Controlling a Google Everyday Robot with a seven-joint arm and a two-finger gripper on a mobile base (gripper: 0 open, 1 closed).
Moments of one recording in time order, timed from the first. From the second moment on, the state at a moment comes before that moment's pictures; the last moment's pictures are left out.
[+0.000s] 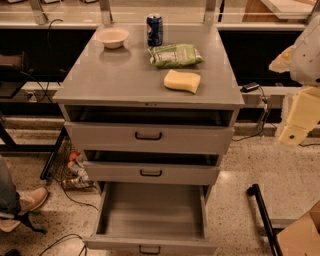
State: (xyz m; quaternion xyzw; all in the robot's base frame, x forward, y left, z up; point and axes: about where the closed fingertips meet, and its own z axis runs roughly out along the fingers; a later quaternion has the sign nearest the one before) arm 0.438 -0.217 0.976 -0.60 0.78 -0.03 0.16
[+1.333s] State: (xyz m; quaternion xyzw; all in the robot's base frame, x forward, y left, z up) arm 0.591 -0.227 0.939 -0.45 0.82 0.05 0.34
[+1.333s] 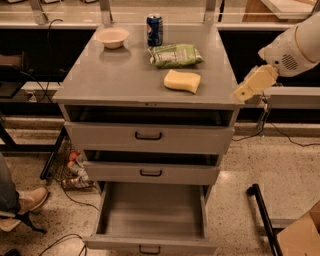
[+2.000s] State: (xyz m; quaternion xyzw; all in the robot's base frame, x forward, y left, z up) arm 0.676 -0.195 0.881 -0.40 0.84 0.10 0.35
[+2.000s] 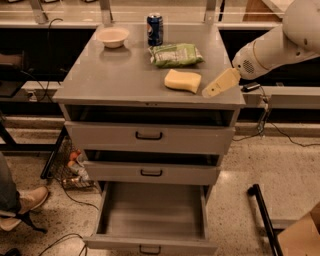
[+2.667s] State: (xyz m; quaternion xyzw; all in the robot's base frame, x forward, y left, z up) arm 0.726 -0.148 0.856 -0.41 0.83 0.12 0.35
